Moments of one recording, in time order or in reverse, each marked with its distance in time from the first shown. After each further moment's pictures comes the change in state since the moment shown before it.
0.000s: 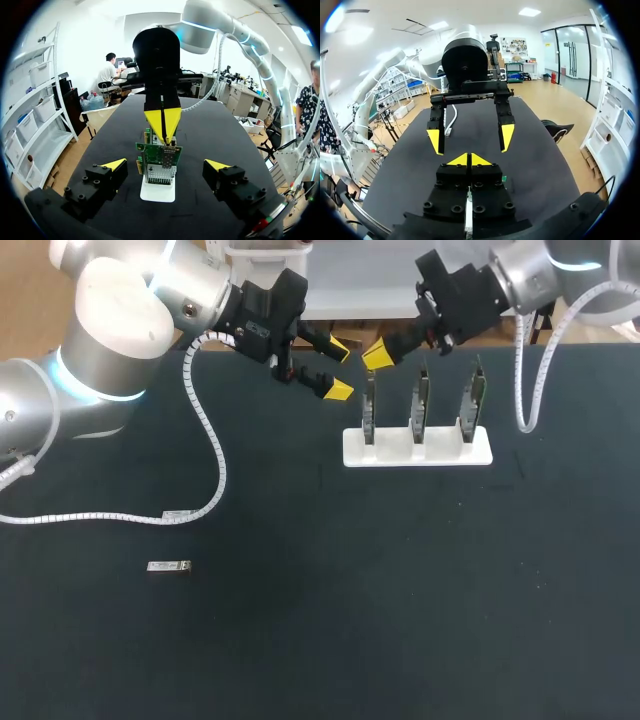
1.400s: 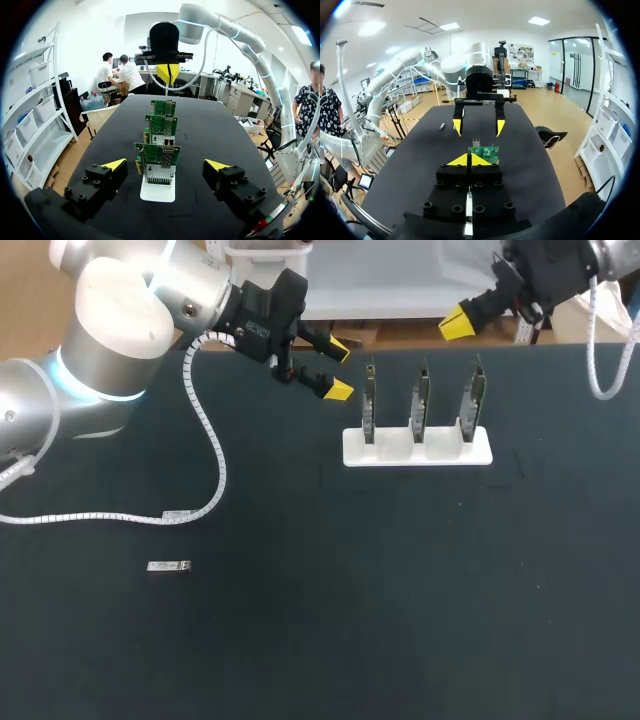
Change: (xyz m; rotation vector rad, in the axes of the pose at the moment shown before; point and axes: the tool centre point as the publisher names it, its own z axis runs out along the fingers) left arm 0.000 0.000 0.000 0.000 0.000 0.000; right arm 0.013 0.015 -0.108 -0.019 0.001 -0.095
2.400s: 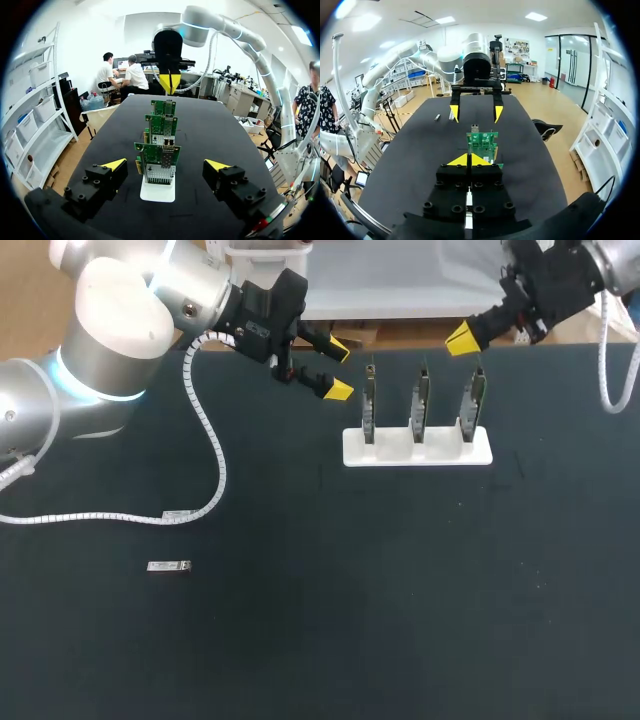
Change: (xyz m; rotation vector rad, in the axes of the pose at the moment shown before) left arm 0.000 0.000 0.000 0.000 0.000 0.000; right arm 0.023 0.003 0.003 0.059 0.042 0.012
